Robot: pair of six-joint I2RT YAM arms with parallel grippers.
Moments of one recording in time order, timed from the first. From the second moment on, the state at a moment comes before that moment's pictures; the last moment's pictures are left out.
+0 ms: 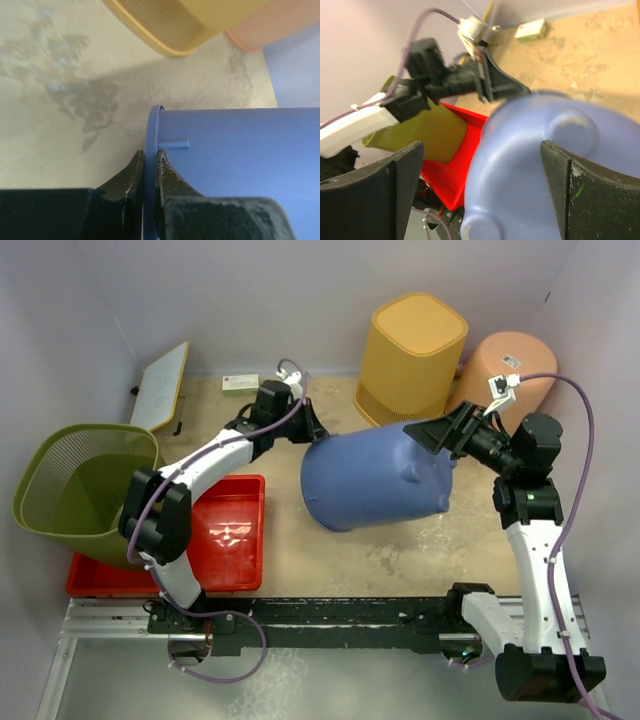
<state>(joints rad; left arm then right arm) -0.48 1.75 1.36 -0.13 0.32 -0.52 -0.04 0.91 1.03 -0.27 -0.77 0.67</state>
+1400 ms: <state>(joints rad) -0.52 1.96 1.32 -0.08 0.35 -0.47 0.00 0.95 1.18 -0.45 -0.58 0.48</state>
